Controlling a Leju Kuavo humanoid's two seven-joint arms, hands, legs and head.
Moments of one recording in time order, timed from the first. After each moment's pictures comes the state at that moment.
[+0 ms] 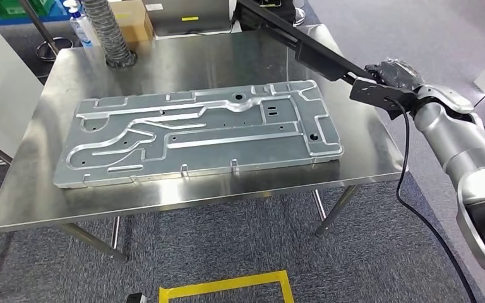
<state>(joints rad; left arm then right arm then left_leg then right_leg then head) -0.17 -0.22 1.13 -0.20 -1.09 -0.08 -0.30 -1.20 -0.51 0.67 -0.51 0.61 0.03 -0.36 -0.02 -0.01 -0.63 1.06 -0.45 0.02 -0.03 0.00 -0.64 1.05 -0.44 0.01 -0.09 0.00</state>
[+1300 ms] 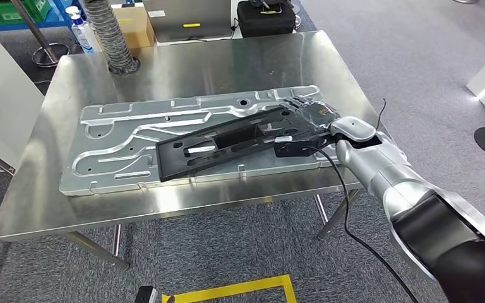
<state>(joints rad) -0.20 -0.24 1.08 -0.20 -1.13 -0.08 -0.29 -1.13 -0.21 0.88 -0.39 0.90 -0.12 -0.27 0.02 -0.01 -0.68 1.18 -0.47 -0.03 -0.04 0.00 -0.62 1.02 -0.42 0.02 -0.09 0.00</state>
